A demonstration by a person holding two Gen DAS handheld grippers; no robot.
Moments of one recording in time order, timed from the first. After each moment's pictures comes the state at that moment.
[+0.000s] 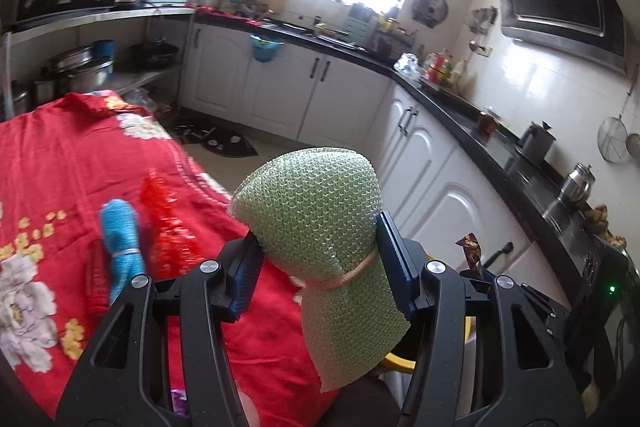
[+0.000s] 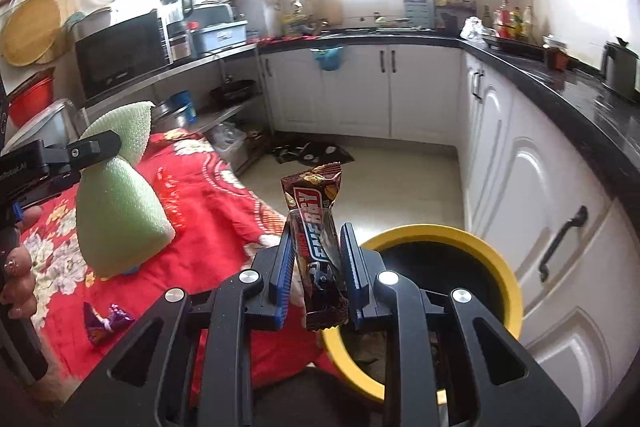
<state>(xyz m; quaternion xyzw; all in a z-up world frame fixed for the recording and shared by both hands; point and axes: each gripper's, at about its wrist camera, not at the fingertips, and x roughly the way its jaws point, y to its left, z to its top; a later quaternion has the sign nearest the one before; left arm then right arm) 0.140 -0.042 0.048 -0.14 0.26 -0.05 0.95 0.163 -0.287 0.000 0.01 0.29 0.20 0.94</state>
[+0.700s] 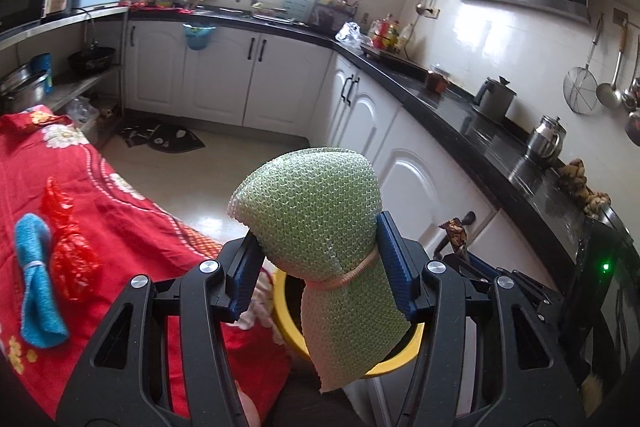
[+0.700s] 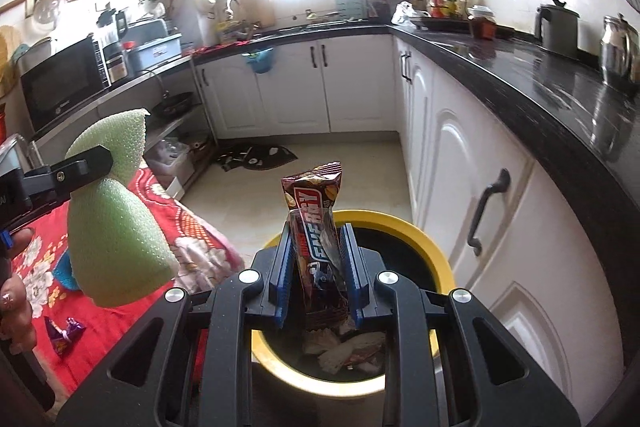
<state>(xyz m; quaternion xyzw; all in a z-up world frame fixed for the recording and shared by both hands) 0.180 -0.135 0.030 -0.10 0.29 -0.14 0.94 0.170 -0.366 -0.019 0.04 0.30 0.10 0.95</state>
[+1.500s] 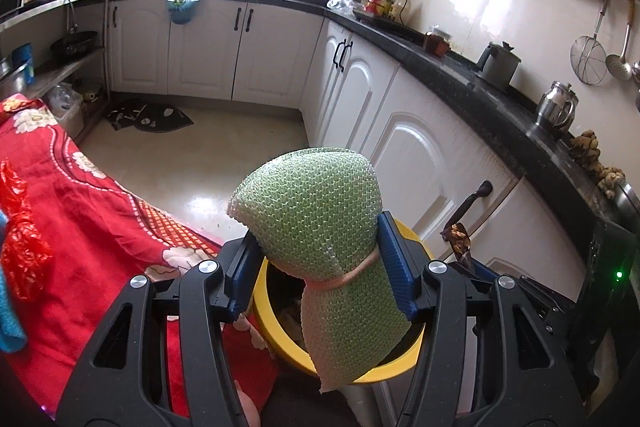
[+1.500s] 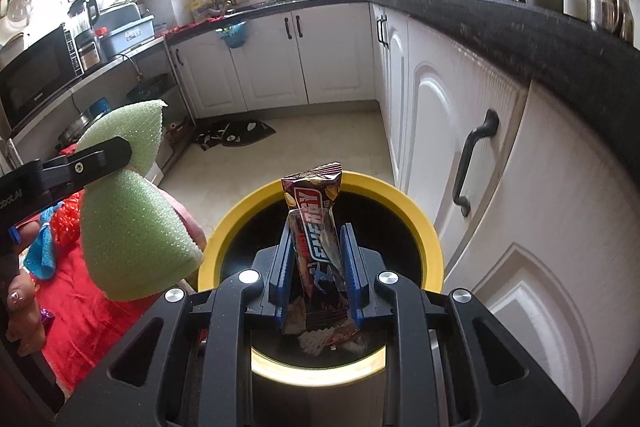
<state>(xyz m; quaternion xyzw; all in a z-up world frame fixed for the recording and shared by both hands) 0.219 -0.166 -0.019 -0.08 0.33 -0.15 0.93 0.188 -0.380 -0.065 0.05 0.35 0.07 0.93</state>
